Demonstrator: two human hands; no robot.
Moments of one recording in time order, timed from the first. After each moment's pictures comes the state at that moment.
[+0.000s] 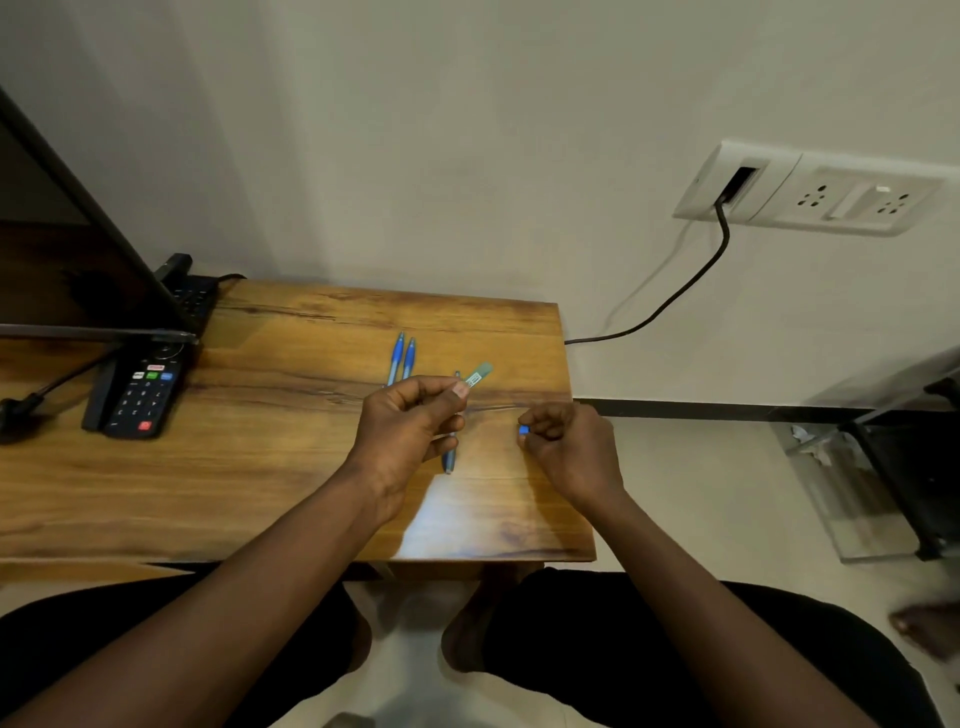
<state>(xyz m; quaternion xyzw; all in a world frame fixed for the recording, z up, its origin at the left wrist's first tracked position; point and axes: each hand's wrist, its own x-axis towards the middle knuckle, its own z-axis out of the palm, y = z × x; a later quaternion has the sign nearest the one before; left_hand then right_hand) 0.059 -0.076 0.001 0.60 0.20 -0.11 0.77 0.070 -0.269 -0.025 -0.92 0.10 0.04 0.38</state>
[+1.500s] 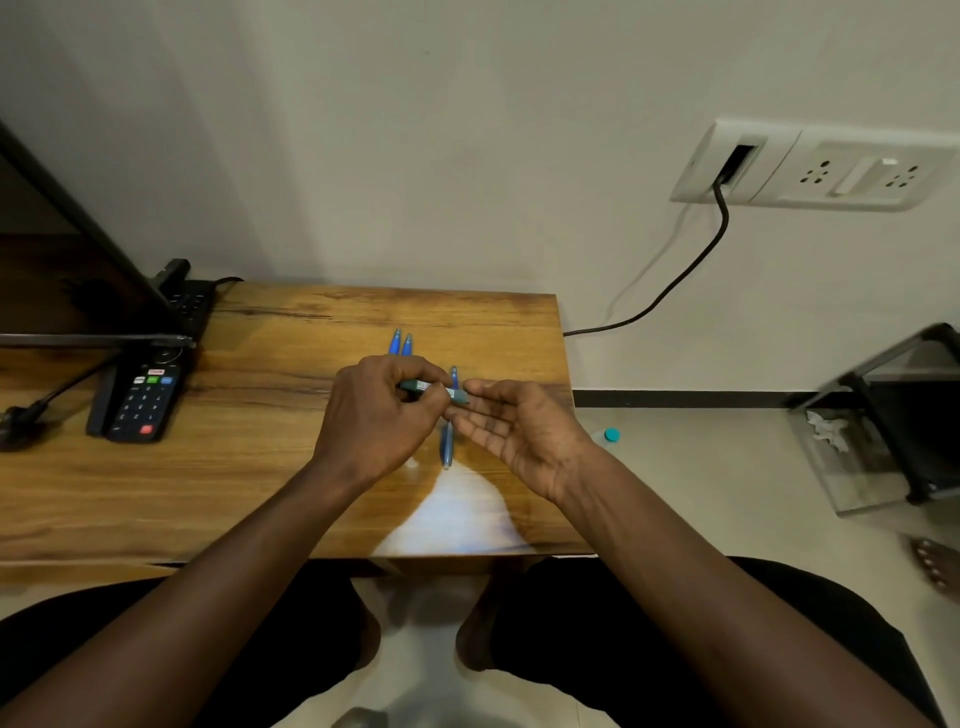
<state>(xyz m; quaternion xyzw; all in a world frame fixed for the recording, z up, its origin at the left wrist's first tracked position) 0.064 -0.059 0.023 0.90 -0.01 0.04 0.43 0.072 -0.224 0.030 -0.46 0.26 0.26 0.81</state>
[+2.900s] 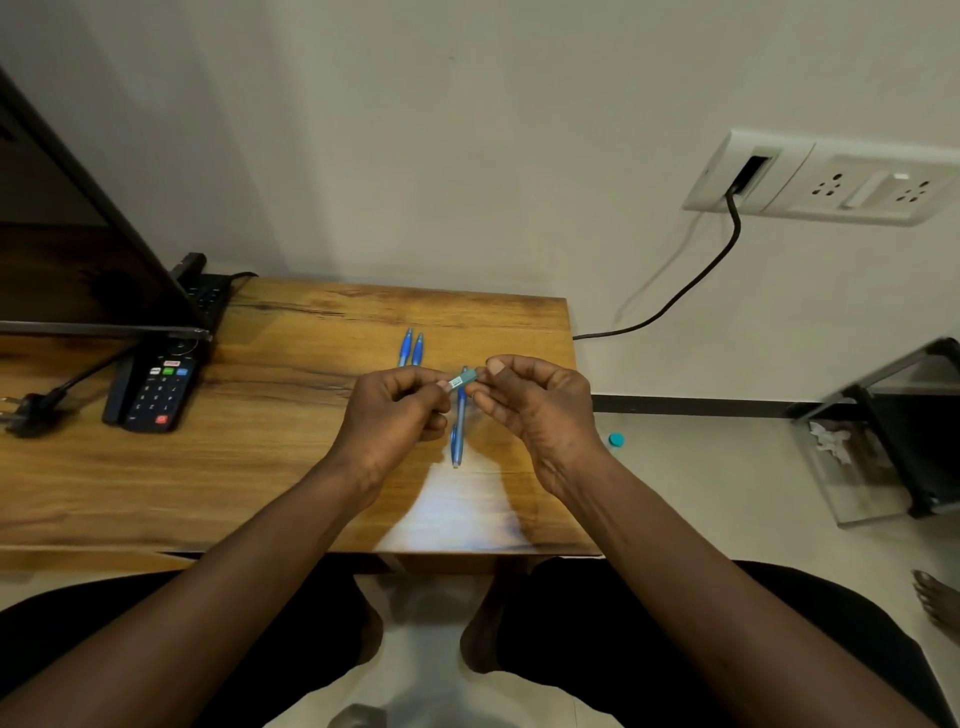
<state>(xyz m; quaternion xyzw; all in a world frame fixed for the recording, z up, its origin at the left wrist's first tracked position) 0.060 -0.057 0.009 0.72 0.15 -0.08 0.67 0.070 -0.218 0.035 -0.55 0.21 0.11 0.80</state>
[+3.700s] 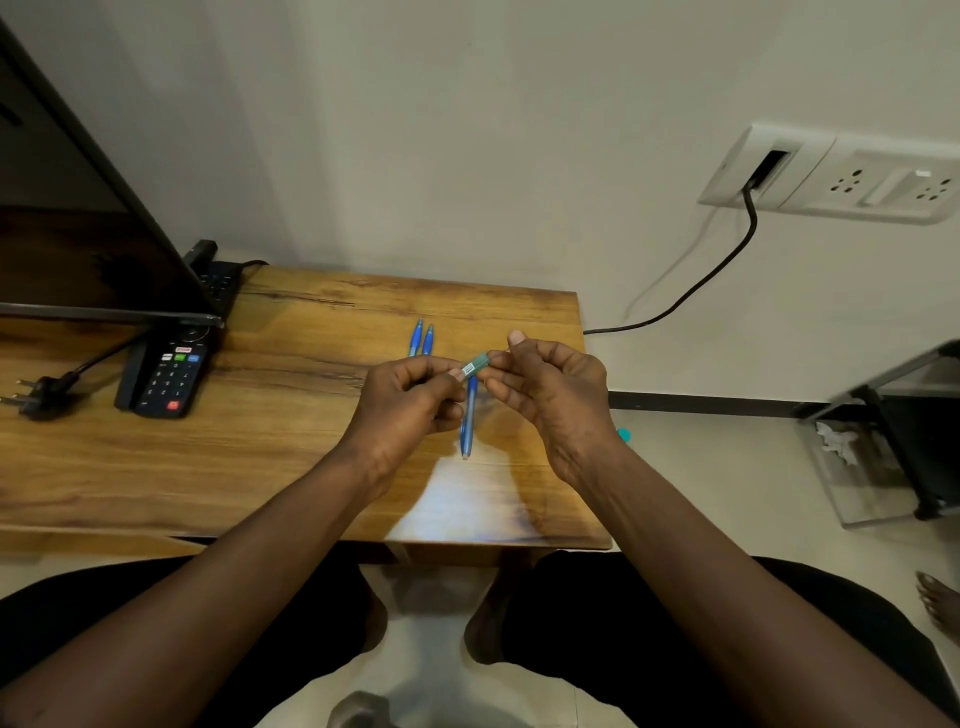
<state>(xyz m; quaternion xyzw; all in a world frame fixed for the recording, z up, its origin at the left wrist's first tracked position) 0.056 -0.056 0.013 0.68 0.14 -0.10 0.71 0.072 -0.215 0.041 -0.57 0.19 0.09 0.79</state>
